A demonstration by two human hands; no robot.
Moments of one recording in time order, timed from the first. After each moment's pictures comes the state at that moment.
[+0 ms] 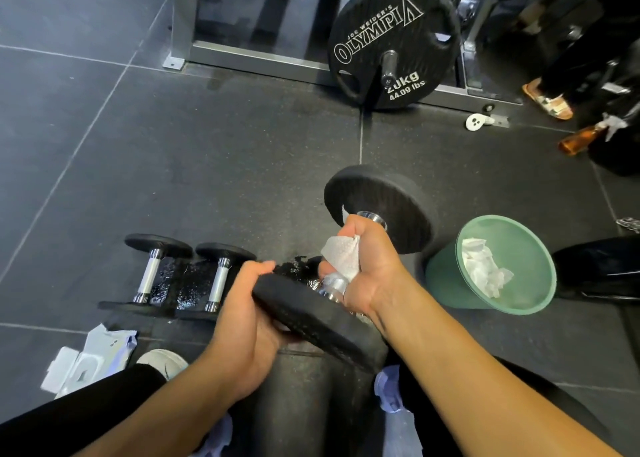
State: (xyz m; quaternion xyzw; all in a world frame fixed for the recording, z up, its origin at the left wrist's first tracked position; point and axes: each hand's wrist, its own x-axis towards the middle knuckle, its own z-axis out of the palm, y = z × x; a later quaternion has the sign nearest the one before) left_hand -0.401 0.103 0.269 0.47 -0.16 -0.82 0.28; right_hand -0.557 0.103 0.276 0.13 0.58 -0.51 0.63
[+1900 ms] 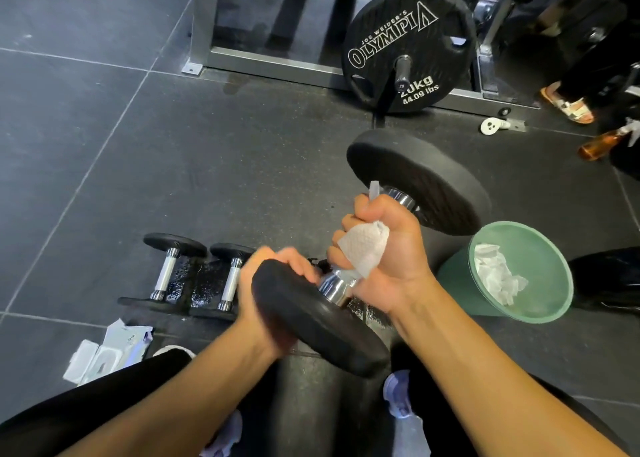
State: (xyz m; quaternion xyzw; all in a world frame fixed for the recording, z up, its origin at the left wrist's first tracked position) left_hand -0.418 0.083 0.262 0.43 -0.21 -0.81 0.33; right_hand -0.559 0.104 0.301 -0.02 0.31 -0.65 0.70
